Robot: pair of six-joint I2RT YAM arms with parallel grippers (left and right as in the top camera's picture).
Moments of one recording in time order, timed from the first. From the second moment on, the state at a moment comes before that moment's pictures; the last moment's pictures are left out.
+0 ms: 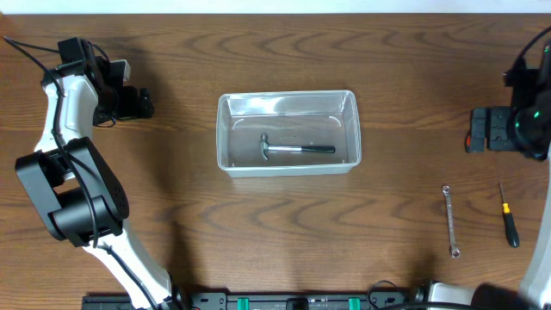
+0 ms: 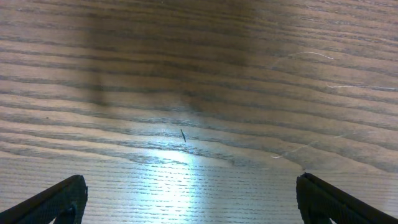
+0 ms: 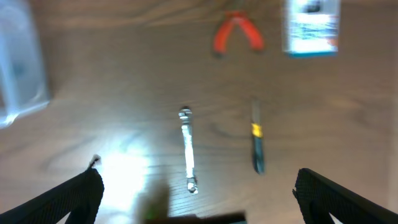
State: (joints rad) left arm 0.33 2.08 1.64 -0.88 0.17 0.23; right arm -0.26 1.52 1.78 -1.53 0.04 -0.21
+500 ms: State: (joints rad) left arm 0.33 2.08 1.64 -0.88 0.17 0.23; right arm -0.31 1.88 1.78 -1.28 0.02 -0.33
